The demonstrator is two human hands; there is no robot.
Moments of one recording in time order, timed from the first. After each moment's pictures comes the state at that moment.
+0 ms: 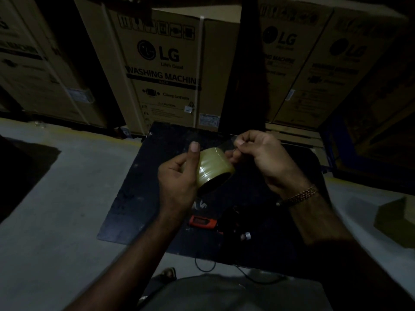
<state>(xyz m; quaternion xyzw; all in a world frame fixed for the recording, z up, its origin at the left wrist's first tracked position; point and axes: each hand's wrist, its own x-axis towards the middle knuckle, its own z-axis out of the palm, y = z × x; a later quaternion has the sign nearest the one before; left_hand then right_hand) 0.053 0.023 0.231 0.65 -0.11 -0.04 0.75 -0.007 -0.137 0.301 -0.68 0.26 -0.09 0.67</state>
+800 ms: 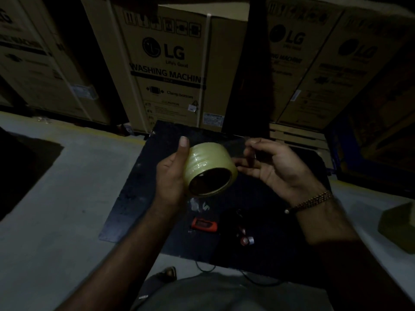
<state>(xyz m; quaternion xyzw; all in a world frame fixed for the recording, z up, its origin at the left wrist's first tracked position) 0.075 0.028 0.245 0.56 0.01 -0.20 0.81 -0.005 -0.153 0.293 -0.52 0.29 -0.05 0.80</state>
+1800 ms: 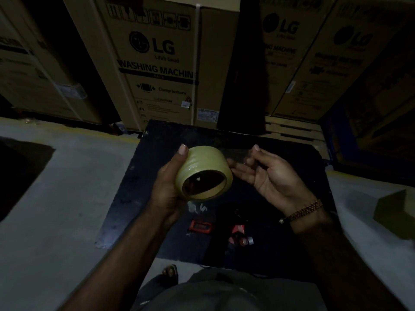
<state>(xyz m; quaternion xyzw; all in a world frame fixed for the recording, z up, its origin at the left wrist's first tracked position) 0.098 0.026 0.220 0.50 0.01 -0.35 0.79 -0.001 -0.164 0.258 -0.44 0.30 -0.07 0.84</state>
